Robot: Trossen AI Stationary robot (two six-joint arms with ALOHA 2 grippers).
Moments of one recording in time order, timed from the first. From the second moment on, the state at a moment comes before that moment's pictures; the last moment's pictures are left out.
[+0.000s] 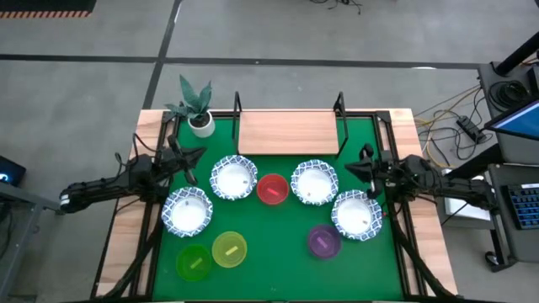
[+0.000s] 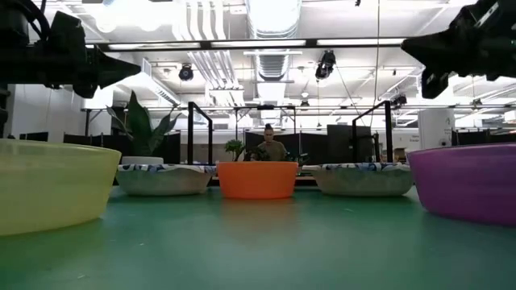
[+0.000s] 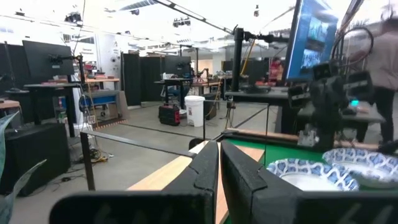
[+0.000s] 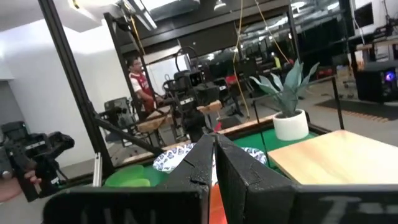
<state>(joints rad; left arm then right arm) 0.21 0.03 0.02 0.20 -0.28 0.05 -0.17 0.09 0.03 0.25 -0.11 0.30</state>
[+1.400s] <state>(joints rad) 0.21 0.14 0.29 0.12 0.03 -0.31 -0.18 1.25 1.09 -0.28 -0.11 0.01</state>
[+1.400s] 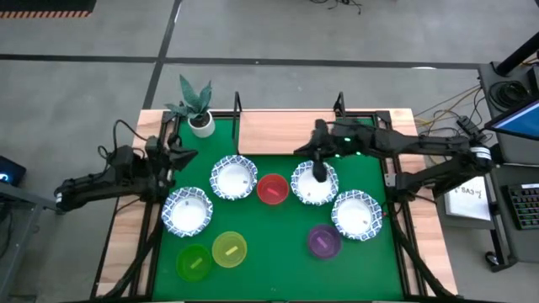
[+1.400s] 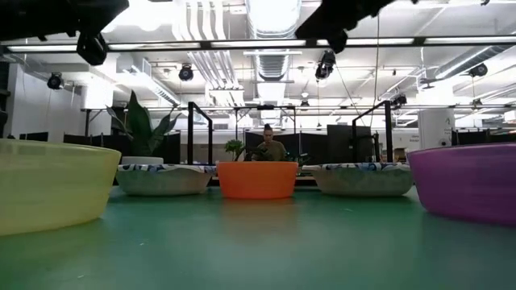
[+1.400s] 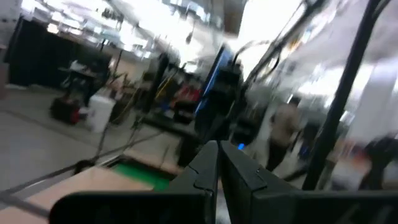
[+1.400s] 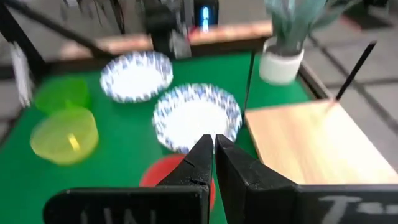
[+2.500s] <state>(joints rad) 0.21 0.38 0.40 0.03 0.01 -0.03 0.08 1.57 1.23 -0.76 -0.20 0.26</state>
